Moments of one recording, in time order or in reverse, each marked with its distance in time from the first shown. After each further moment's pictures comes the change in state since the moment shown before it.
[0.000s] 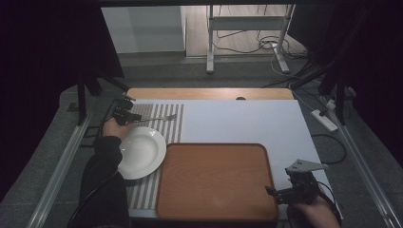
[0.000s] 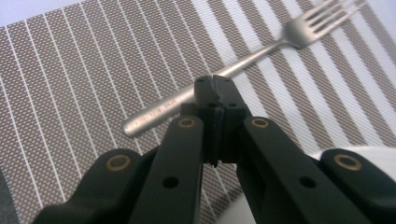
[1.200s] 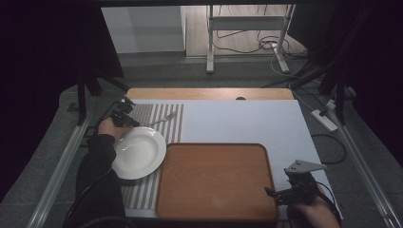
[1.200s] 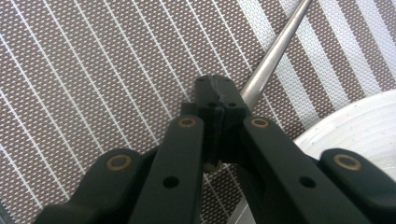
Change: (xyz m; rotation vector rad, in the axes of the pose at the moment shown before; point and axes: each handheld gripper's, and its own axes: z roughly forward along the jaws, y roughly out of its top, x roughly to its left) left arm 0.015 -0.005 0.011 0.194 -0.093 0.046; right arm 0.002 0.000 0.001 0.008 0.009 -0.027
